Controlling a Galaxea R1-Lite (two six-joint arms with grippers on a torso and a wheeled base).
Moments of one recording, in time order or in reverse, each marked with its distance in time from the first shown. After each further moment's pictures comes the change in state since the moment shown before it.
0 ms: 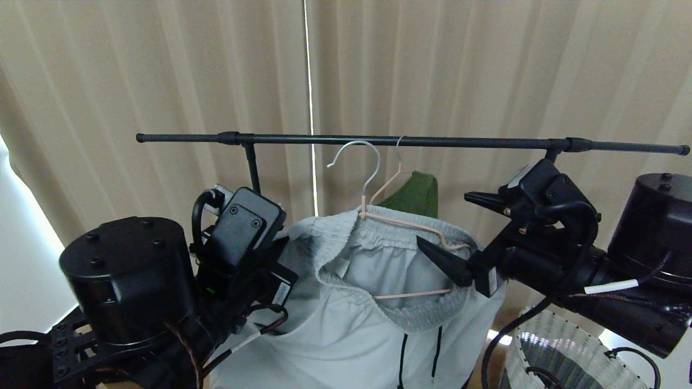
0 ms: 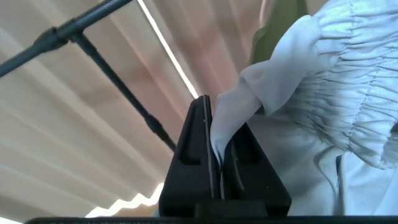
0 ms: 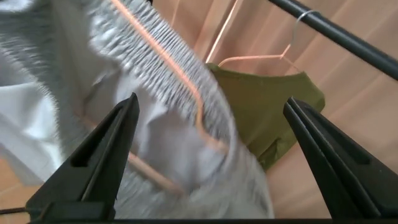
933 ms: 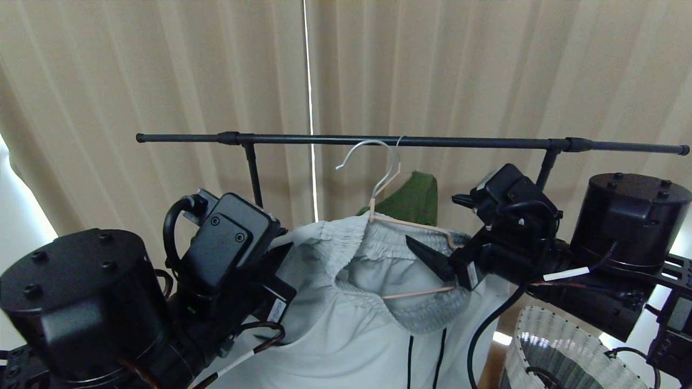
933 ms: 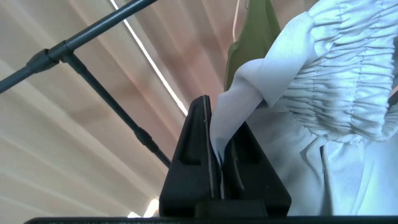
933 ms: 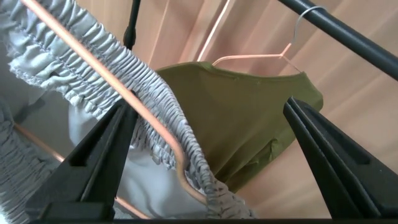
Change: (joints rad) left arm -0.063 -0.066 0.031 -0.003 -0.018 0.005; right arm -0.013 0.076 -0.034 -0.001 0.000 -0.014
